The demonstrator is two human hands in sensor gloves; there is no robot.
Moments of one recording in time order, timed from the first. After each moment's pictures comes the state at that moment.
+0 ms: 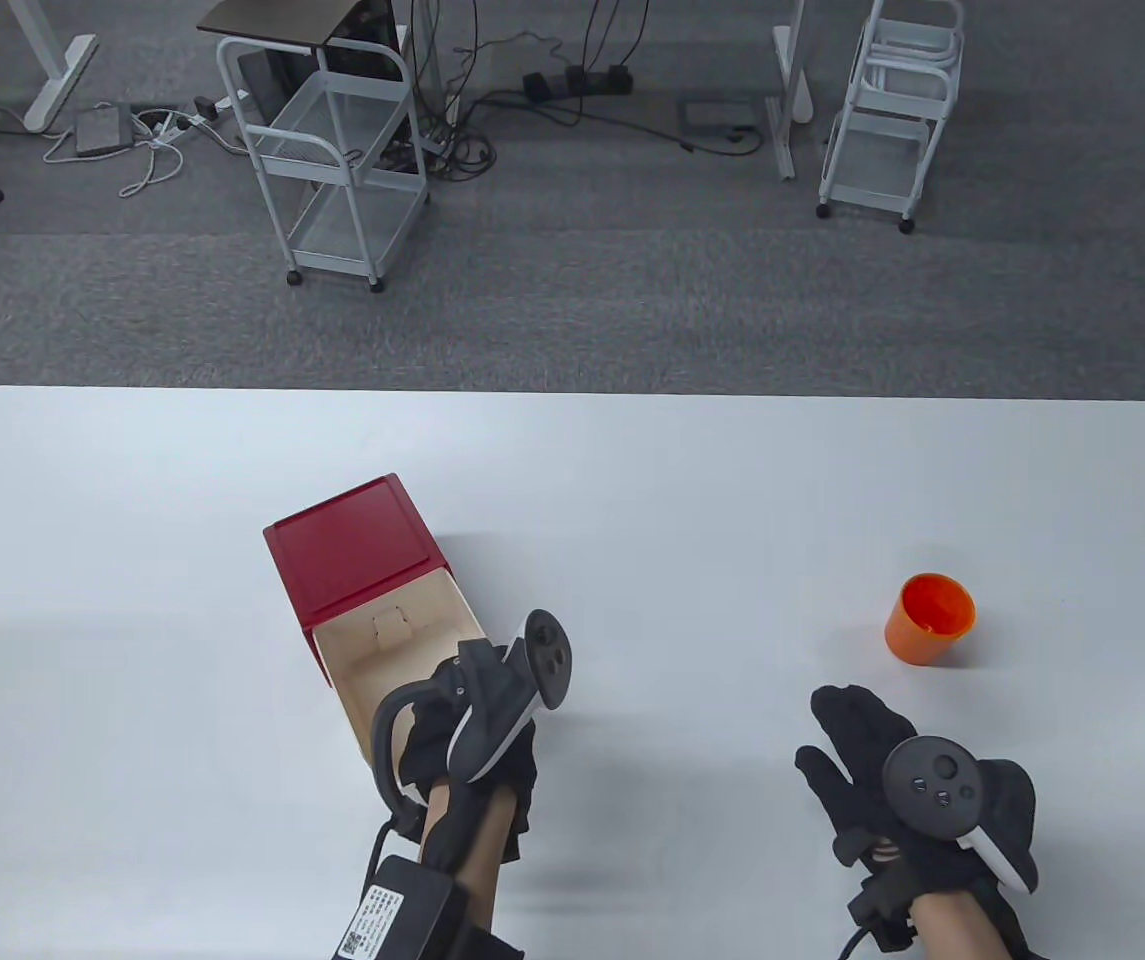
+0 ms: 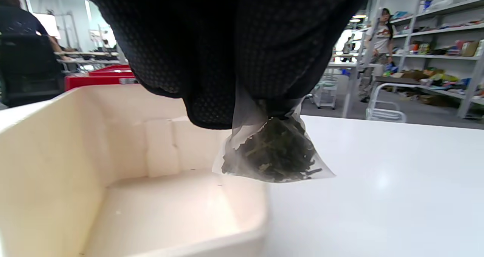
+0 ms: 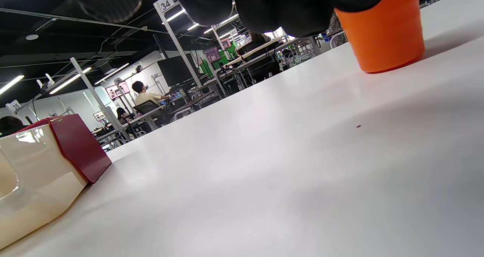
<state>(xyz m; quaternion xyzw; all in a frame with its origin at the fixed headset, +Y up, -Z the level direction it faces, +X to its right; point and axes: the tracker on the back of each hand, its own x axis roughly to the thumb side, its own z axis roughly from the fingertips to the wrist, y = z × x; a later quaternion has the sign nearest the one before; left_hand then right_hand) -0.083 -0.632 -0.274 -0.06 0.08 0.00 1.00 0.242 -0.715 -0.222 0.05 -0.01 0.97 0.24</state>
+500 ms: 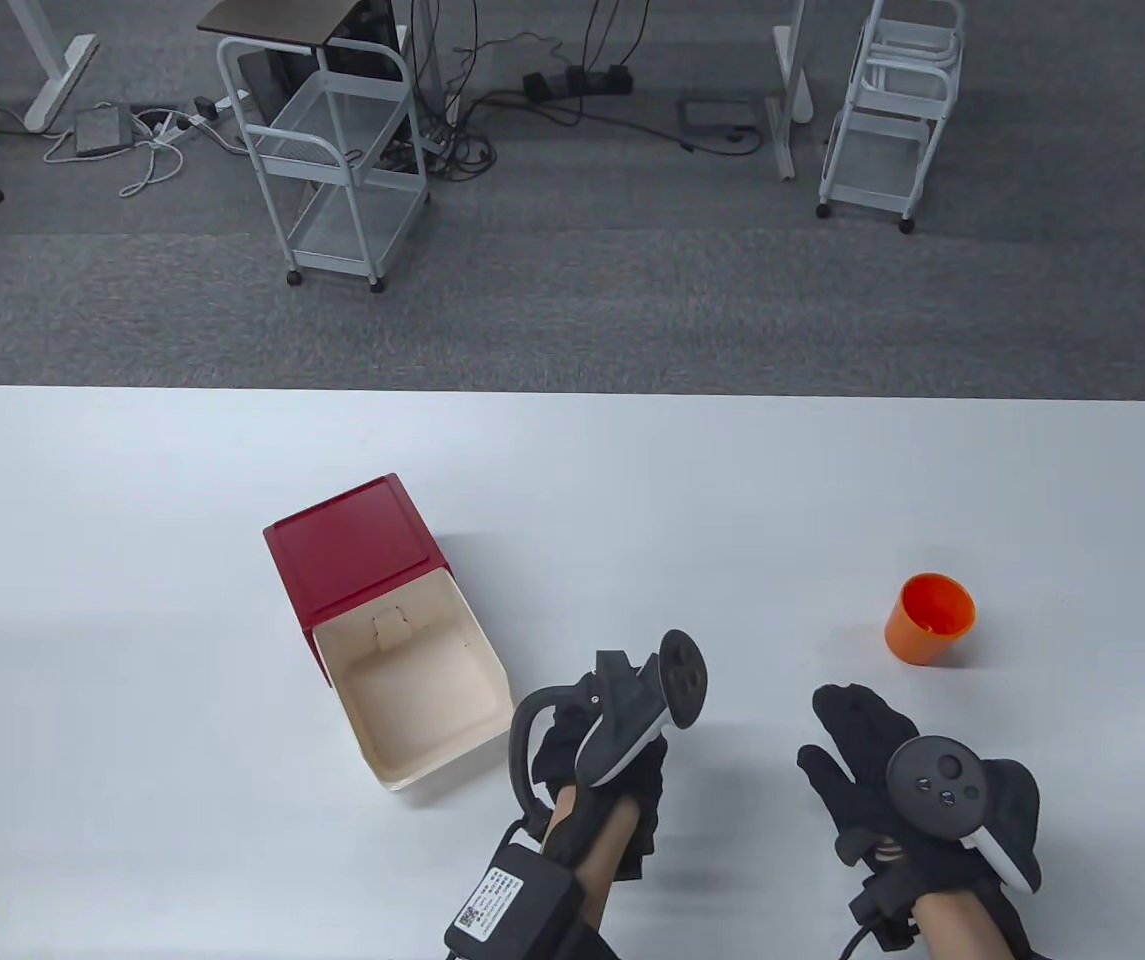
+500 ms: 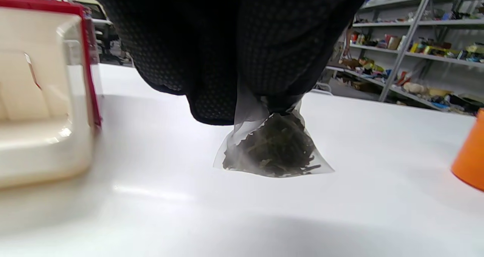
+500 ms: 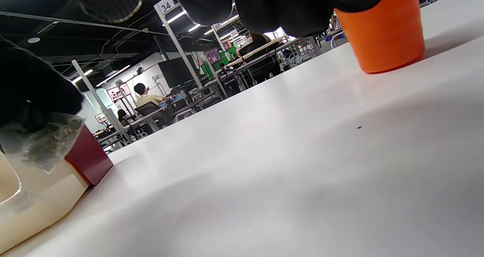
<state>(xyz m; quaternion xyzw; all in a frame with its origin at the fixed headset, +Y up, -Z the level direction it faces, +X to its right) 0.009 -0.670 -0.273 -0.11 -0.02 0.04 0.99 0.242 -0.715 -0.222 0.05 -0.02 0.97 0.25</state>
